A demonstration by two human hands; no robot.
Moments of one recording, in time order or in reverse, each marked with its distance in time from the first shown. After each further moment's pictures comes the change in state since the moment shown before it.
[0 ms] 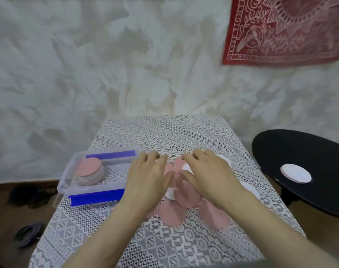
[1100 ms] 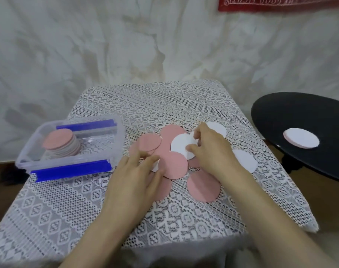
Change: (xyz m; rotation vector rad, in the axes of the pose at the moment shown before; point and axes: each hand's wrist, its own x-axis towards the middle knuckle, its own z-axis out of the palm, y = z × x) left_hand -0.065 0.031 0.024 -0.294 -0.038 -0.119; right_hand -0.008 0.042 0.065 0.545 -0.040 0.418
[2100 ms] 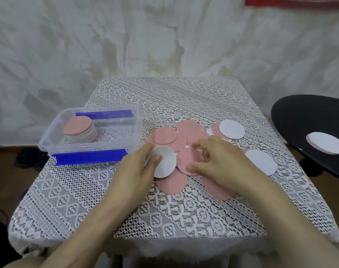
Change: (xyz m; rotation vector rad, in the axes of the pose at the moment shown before) left_hand 0.000 -0.029 -0.010 -0.395 -0.062 -0.203; right_hand -0.023 -0.009 0.002 -0.149 -0.233 -0.191
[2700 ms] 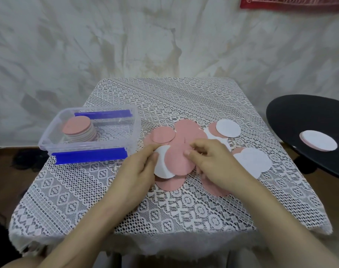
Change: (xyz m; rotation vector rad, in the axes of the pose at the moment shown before) left_hand -0.010 0.014 -0.005 -0.217 -0.111 0.013; right_hand -0.007 -0.006 0.017 0.543 0.079 -0.026
